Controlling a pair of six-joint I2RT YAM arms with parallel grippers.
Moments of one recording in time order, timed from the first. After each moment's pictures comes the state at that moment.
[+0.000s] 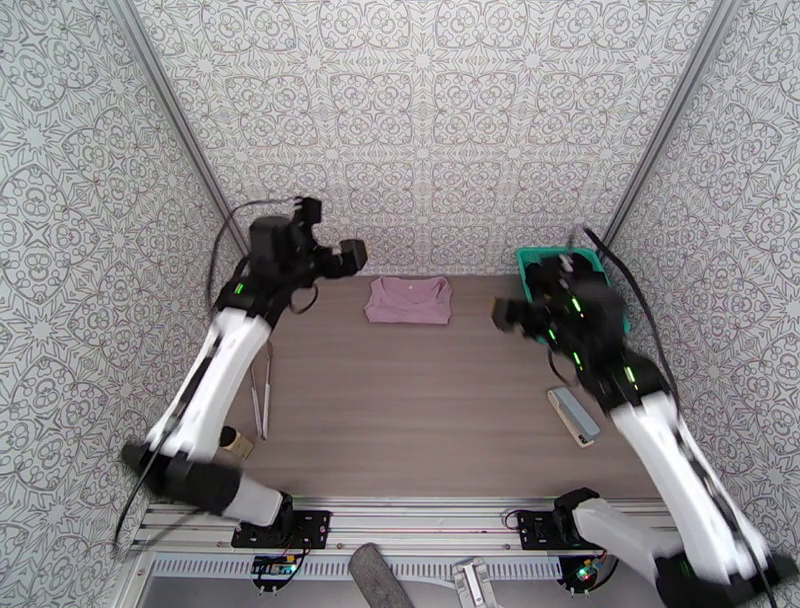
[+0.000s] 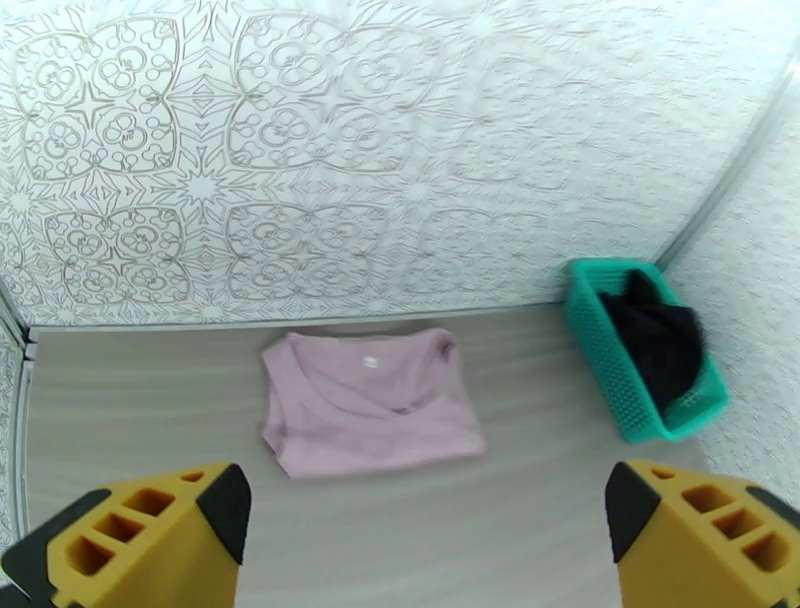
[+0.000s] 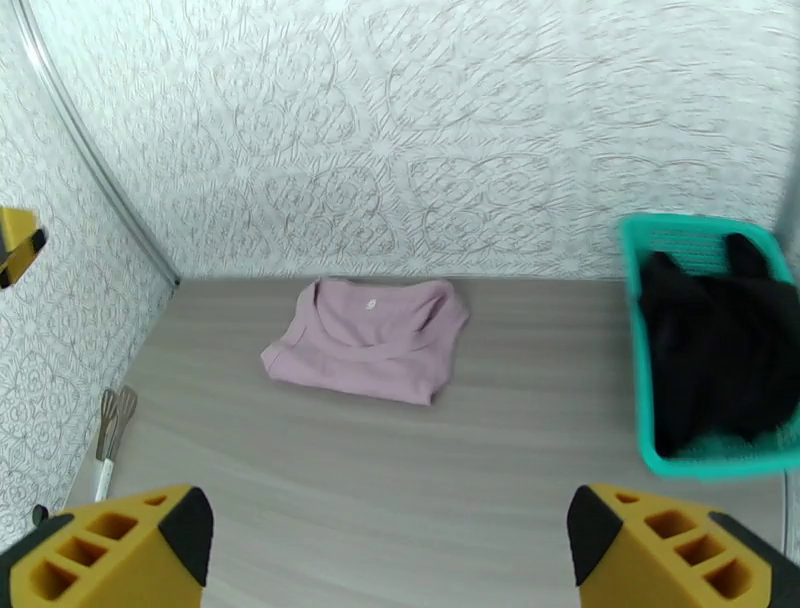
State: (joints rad) left arm -0.21 1.37 1.54 -0.45 0.24 -0.33; right arm 0.30 0.97 1.18 -0.55 -0.01 0.29
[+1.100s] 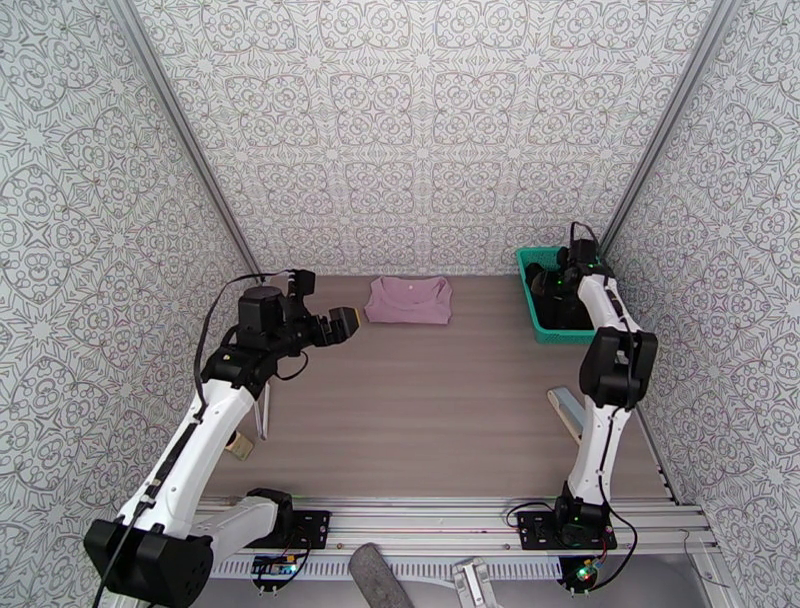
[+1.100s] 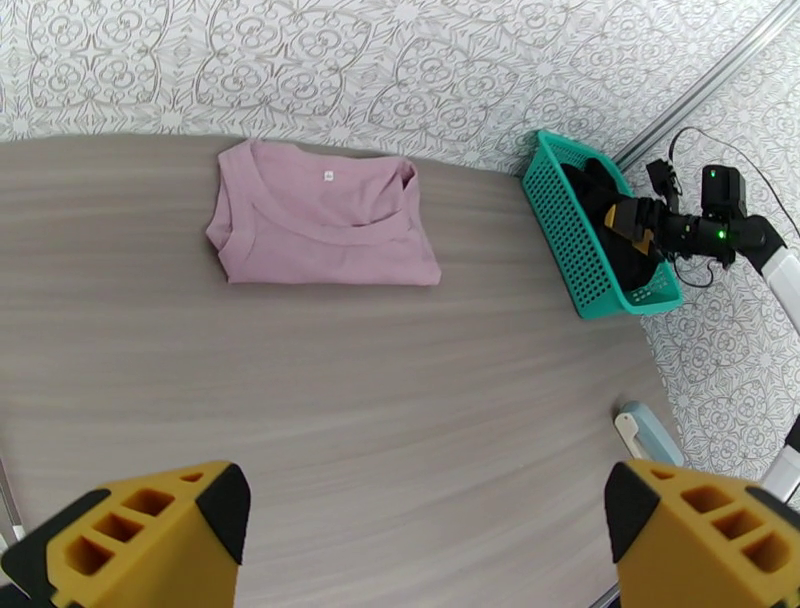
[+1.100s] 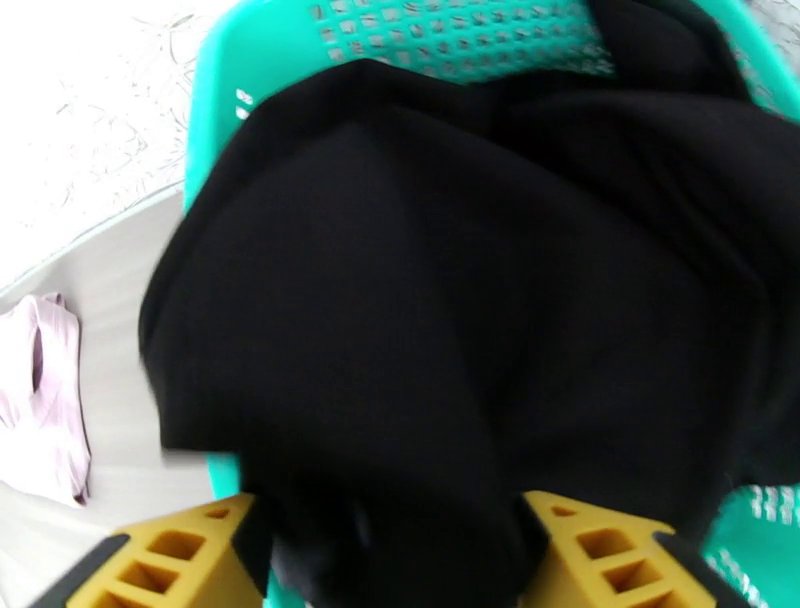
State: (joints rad) left arm -0.17 1.15 1.14 -0.50 0.40 -0.38; right arm -0.16 2.28 2.10 -0.73 -0.18 0.16
